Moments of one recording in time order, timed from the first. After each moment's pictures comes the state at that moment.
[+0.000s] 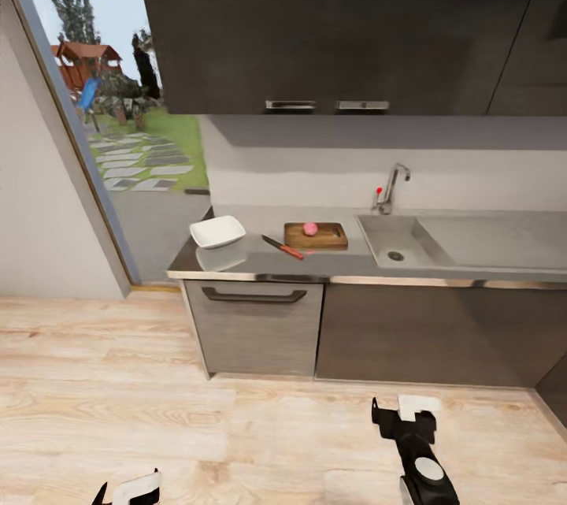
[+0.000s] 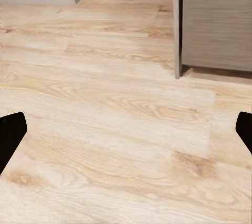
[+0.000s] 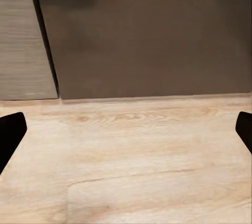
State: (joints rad) left arm -0.41 0.05 -0.23 0.08 0.26 -0.82 0.30; right arm -0.11 0.05 0.00 -1.23 0.07 0.22 -0.23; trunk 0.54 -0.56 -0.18
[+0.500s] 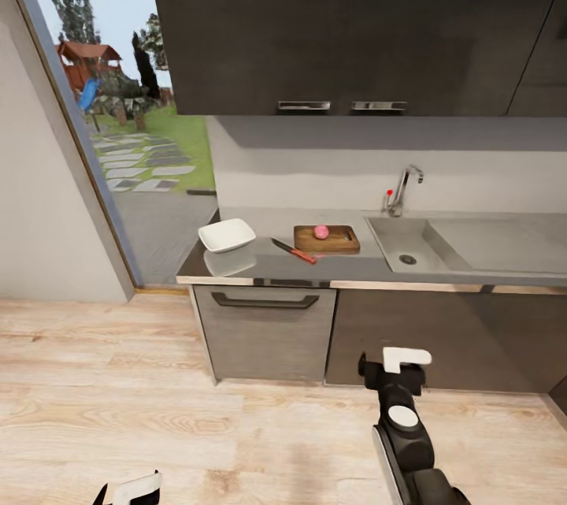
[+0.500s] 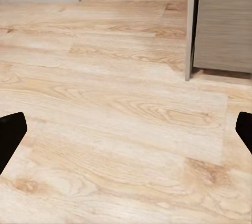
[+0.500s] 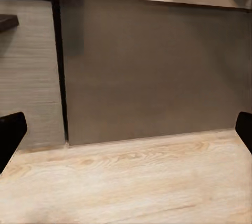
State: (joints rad) left arm -0.41 0.05 -0.23 0.08 0.26 -0.80 0.30; right arm -0.16 0.16 0.08 -1.55 0.16 0.50 -0.37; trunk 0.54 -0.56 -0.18
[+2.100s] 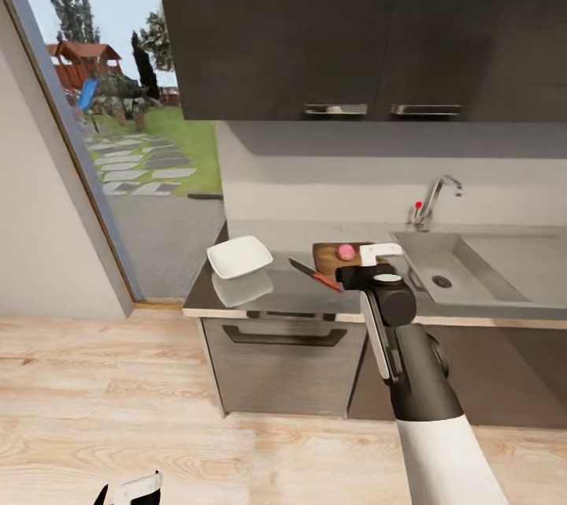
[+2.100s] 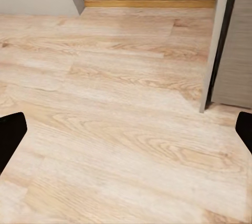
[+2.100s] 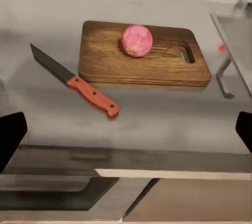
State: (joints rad) left arm -0.41 0.04 -0.23 0.08 0.26 -0.80 0.30; right arm -0.67 0.17 0.10 -1.52 0.18 0.96 -0.16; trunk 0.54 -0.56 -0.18
